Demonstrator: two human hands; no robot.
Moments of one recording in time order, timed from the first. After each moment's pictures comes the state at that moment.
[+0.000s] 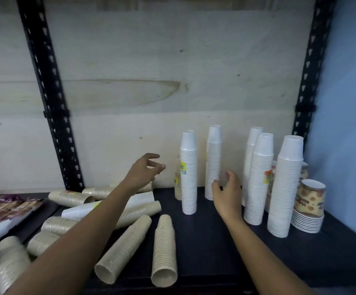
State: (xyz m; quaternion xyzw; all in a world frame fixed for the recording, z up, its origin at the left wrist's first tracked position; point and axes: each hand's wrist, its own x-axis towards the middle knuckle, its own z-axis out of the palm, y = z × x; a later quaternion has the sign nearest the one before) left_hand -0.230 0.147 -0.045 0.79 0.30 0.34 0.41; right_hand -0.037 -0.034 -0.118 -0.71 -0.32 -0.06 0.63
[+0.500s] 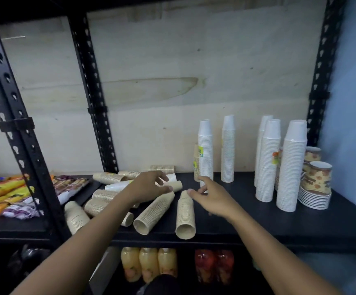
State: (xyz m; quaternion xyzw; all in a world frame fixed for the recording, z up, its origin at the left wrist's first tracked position) left_hand -0.343 0.054 -0.059 0.89 0.37 0.17 0.19; right_hand -0.142 -0.090 -0.102 -0.73 -0.52 0.19 0.41
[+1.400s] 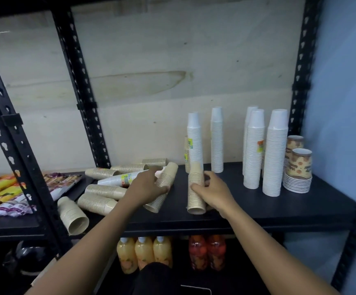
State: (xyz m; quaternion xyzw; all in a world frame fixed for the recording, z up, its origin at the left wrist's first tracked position) left_hand -0.325 0.020 -0.082 0.88 0.40 0.21 0.14; right_hand -0.139 -0.116 -0.115 -0.71 -0.41 0.21 0.53
